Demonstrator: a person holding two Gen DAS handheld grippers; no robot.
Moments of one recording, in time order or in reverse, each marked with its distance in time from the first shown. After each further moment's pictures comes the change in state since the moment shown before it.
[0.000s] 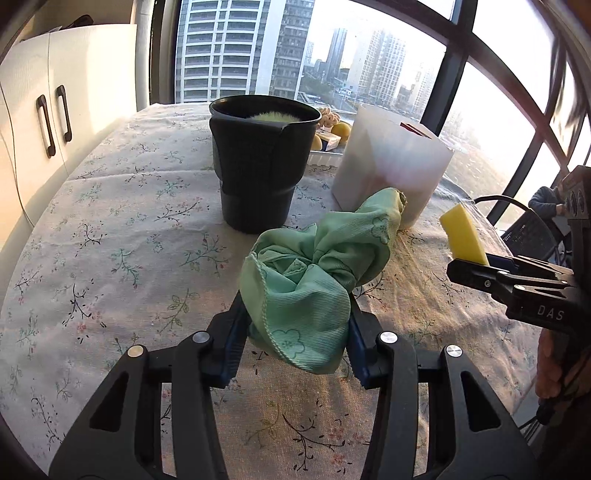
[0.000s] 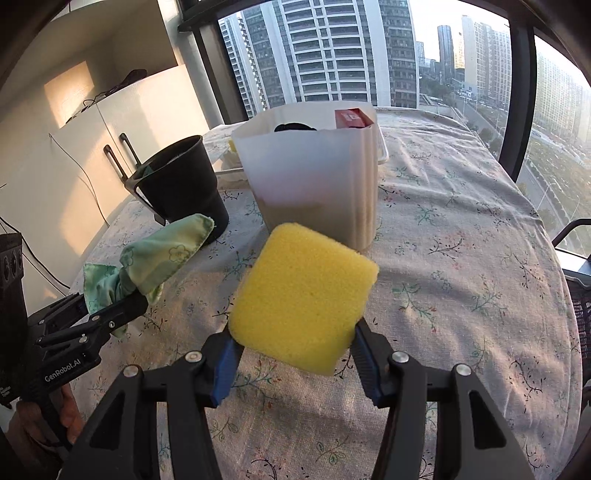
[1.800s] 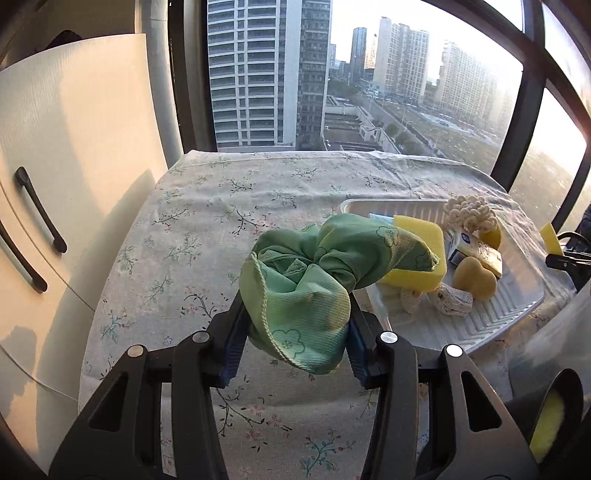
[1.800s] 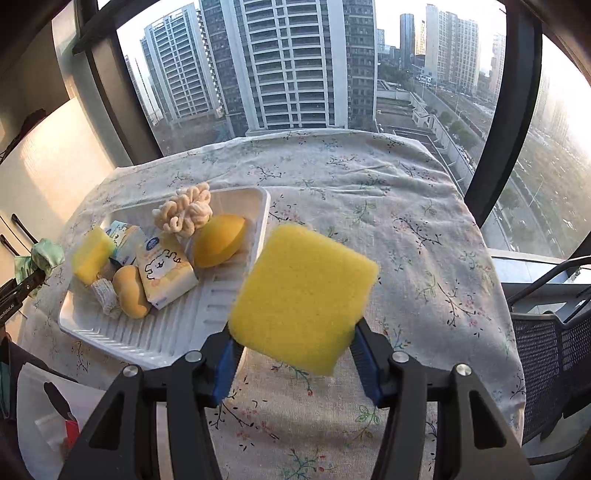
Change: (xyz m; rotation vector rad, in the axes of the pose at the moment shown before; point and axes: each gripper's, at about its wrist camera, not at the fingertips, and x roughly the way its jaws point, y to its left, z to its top) left arm 0.141 0.137 0.208 0.054 -0.011 0.139; right arm 0.133 -0.128 0.212 0.056 0.056 -0.160
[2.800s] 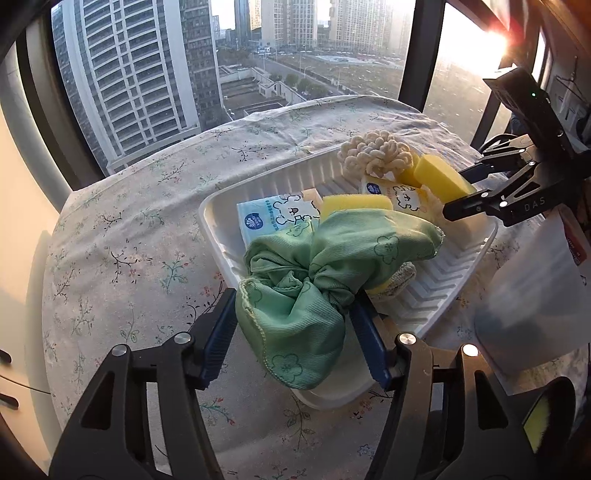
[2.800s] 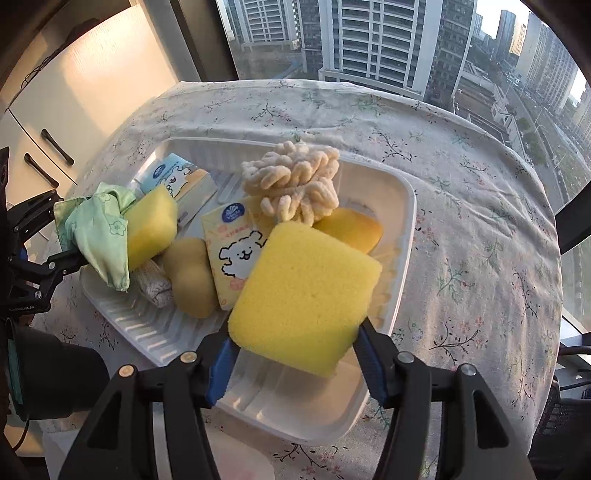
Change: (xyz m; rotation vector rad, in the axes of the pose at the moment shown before) left arm 0.033 -0.068 0.022 0.338 0.154 -0.253; right arm 0.054 0.081 0.036 -0.271 0.266 0.155
